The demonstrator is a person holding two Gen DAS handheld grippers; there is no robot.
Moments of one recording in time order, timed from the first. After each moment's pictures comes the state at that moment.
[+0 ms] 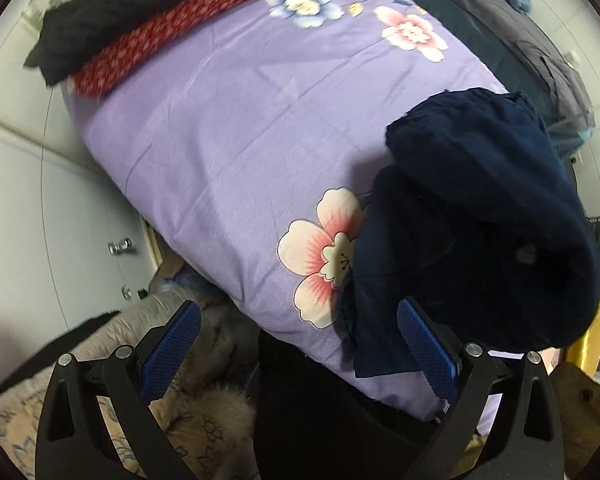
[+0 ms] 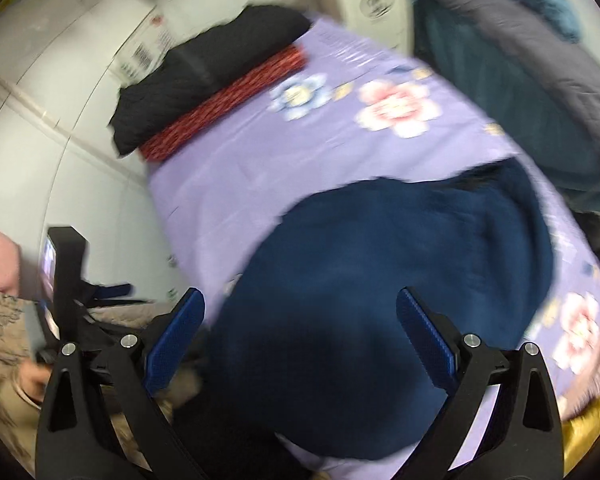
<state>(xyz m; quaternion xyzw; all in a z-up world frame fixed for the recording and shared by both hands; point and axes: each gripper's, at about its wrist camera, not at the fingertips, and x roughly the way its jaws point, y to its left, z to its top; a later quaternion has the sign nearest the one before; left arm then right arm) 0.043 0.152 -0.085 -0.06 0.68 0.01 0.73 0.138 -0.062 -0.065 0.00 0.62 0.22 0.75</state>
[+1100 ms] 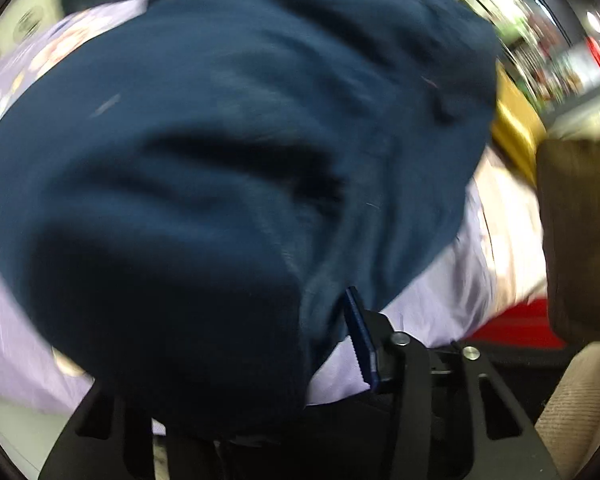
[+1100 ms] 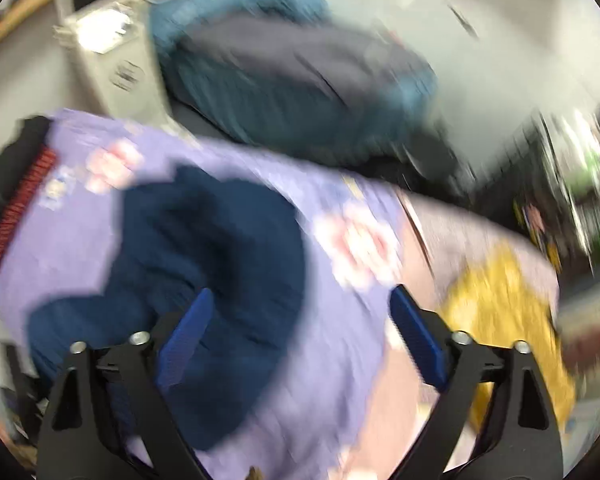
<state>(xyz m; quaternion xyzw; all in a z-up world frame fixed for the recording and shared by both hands) -0.027 -0.070 -0.142 0.14 0.61 -0.40 0.67 0.024 -0.348 0.013 0.04 0.48 -0.12 0.87</state>
